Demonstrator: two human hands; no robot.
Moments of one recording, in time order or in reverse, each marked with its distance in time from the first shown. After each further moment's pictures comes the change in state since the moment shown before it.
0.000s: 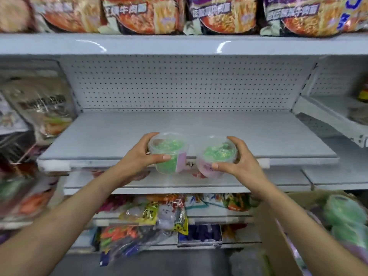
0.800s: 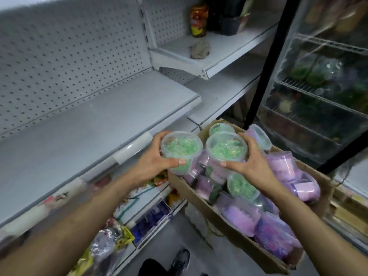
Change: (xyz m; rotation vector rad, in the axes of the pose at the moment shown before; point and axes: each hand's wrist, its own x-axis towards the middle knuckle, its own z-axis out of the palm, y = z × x) left_hand 0.086 -0.009 0.361 0.139 -0.775 0.083; right_hand -0.220 0.133 -0.209 -0.091 0.689 0.339
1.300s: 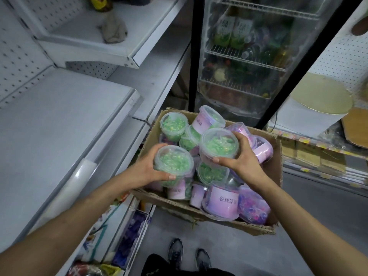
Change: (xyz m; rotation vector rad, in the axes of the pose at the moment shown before) left_hand 0.125 -0.048 0.052 0.233 -0.643 0.038; right_hand -0.031 0.065 -0.028 0.021 0.405 0.283
